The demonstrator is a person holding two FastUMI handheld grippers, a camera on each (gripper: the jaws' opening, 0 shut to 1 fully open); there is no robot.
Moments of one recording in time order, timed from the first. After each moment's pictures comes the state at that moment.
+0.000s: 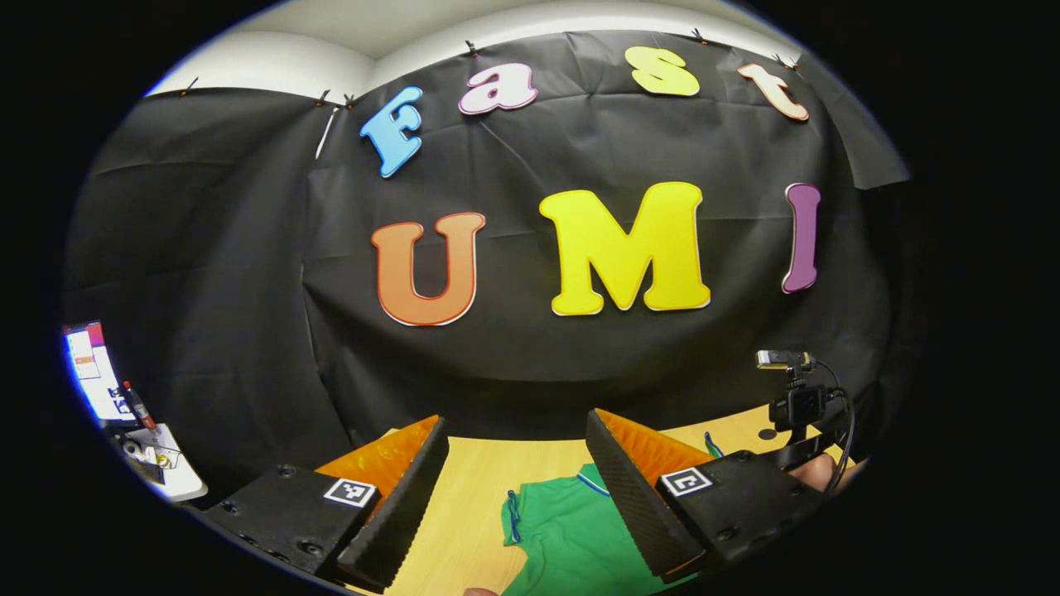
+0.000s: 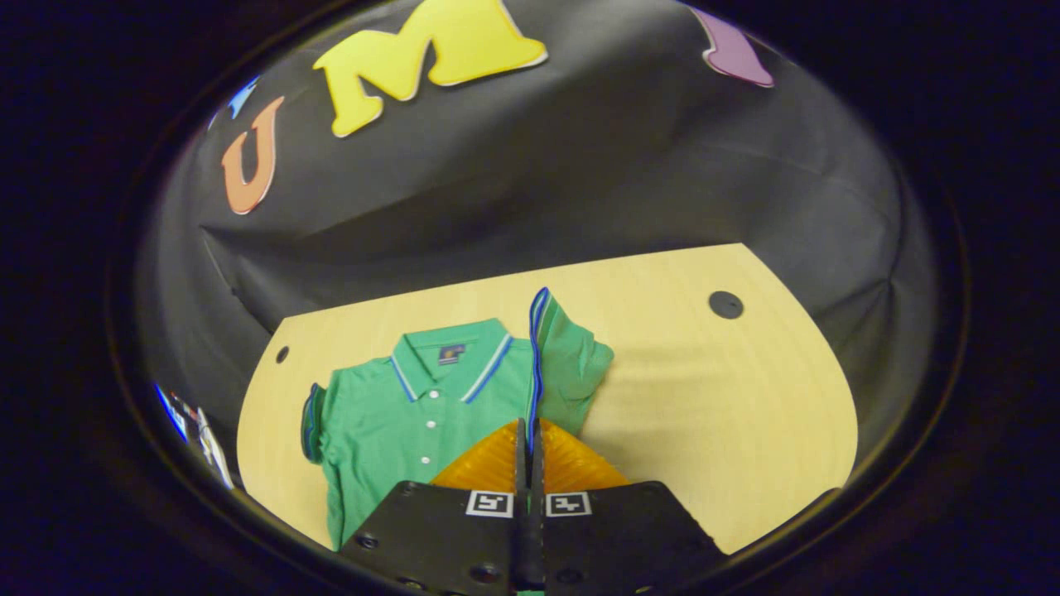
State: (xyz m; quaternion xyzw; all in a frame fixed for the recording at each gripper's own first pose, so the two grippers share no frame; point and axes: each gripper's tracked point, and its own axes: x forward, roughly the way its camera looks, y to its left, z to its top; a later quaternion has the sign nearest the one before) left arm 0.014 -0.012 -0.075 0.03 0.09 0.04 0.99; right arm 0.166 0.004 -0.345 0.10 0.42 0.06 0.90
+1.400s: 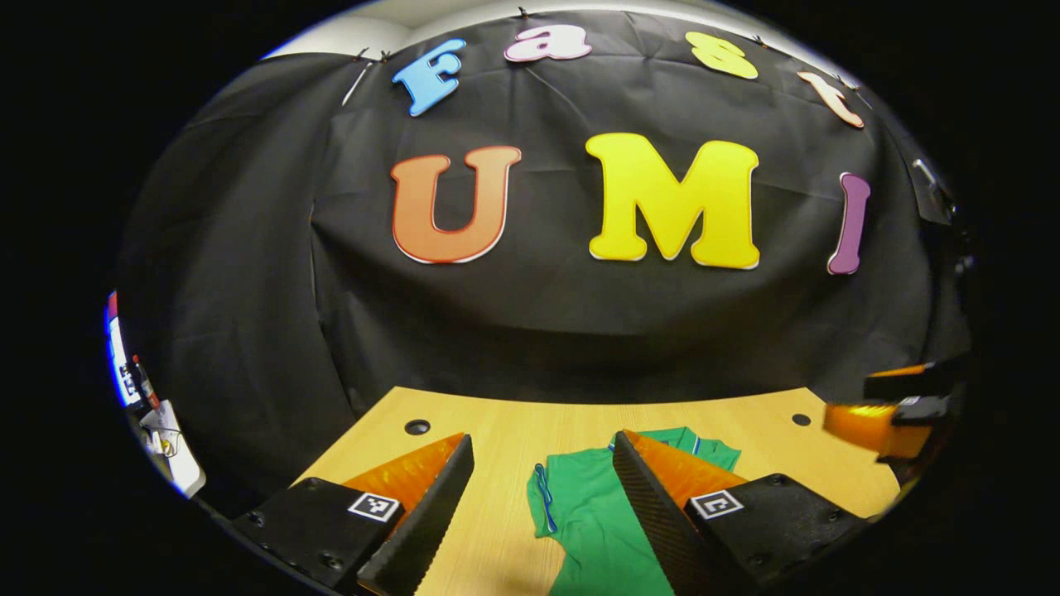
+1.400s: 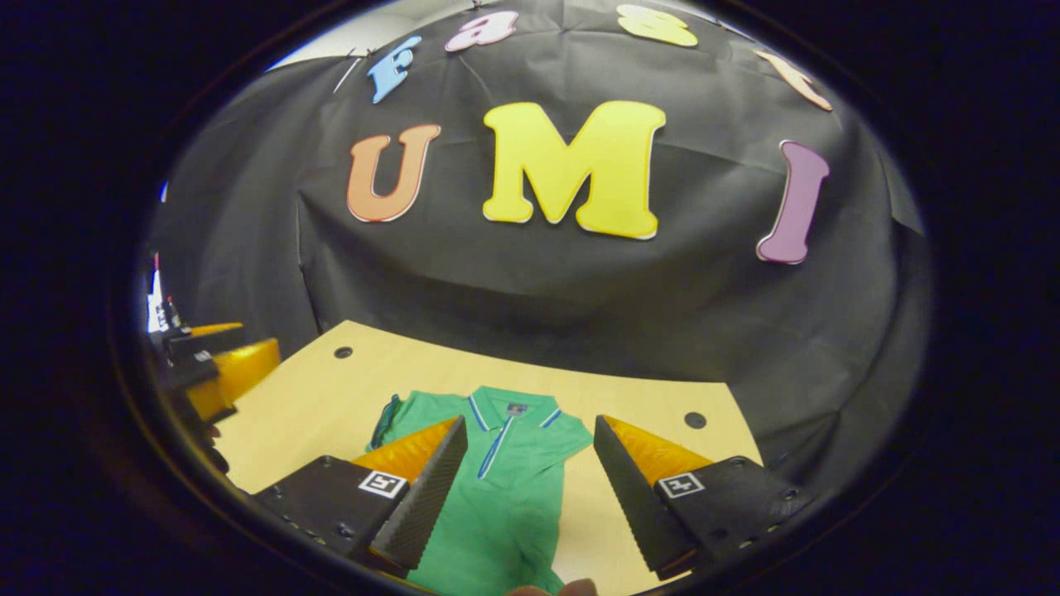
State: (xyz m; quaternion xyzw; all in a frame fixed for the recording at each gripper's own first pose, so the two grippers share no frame) left arm 0.050 0.017 -0.185 -0.01 0.21 -0.02 0.98; right arm 0.061 0.029 -0.158 -0.04 0.23 0.10 0.97
